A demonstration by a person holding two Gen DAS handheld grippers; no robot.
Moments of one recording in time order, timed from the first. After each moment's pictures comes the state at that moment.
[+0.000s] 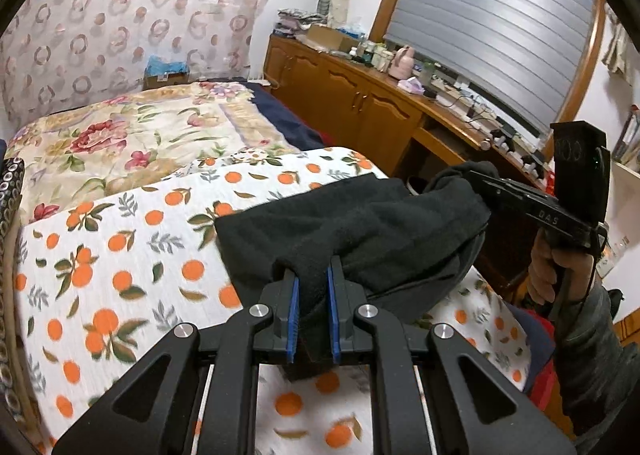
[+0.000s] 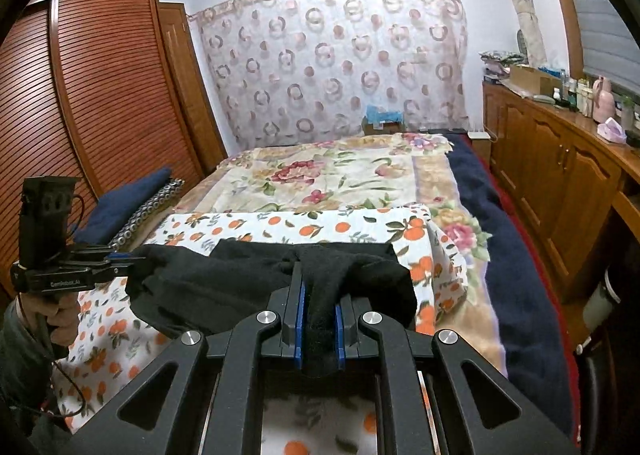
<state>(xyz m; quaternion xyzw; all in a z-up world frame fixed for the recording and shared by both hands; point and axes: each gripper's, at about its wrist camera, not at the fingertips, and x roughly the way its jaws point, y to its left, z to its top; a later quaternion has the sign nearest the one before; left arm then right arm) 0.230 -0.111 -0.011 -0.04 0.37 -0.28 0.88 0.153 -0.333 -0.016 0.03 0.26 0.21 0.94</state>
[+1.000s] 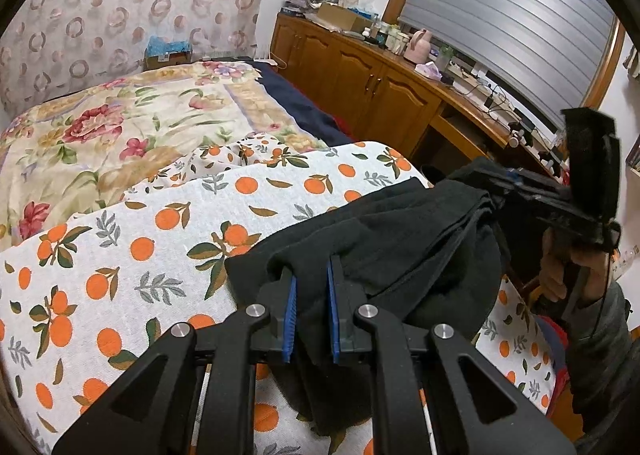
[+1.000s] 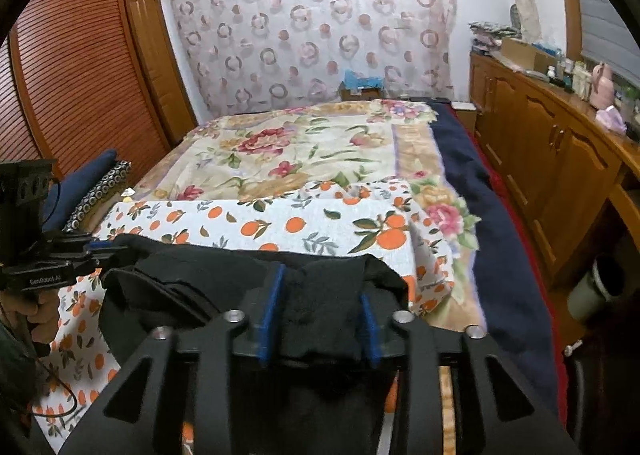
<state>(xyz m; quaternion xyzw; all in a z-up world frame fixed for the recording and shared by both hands) 0.296 -0.123 -0.037 -0.03 0.41 -0.27 0.87 0.197 -0.320 0.010 0.00 0.31 0.17 0.94</state>
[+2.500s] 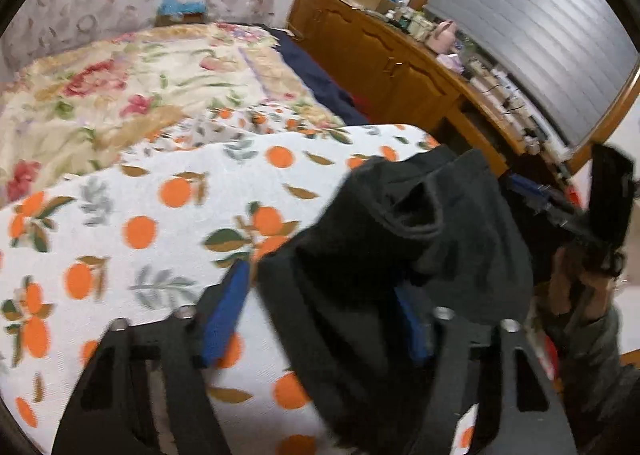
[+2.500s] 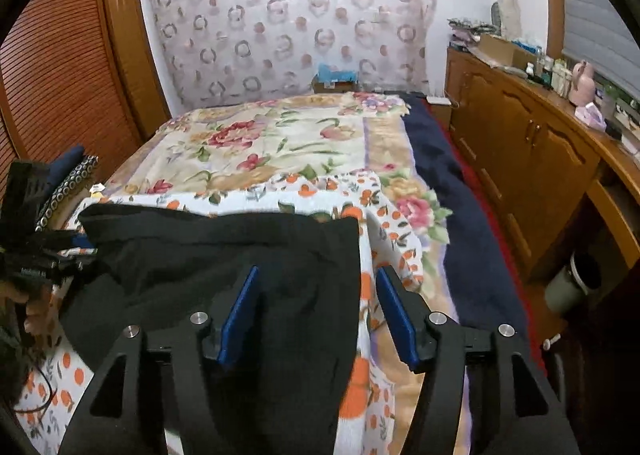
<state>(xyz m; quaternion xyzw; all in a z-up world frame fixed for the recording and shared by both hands) 0.337 -0.113 -0.072 -0.08 0.47 -0.27 0.84 0.201 -0.340 0.001 -0.02 0.34 0.14 0.93</state>
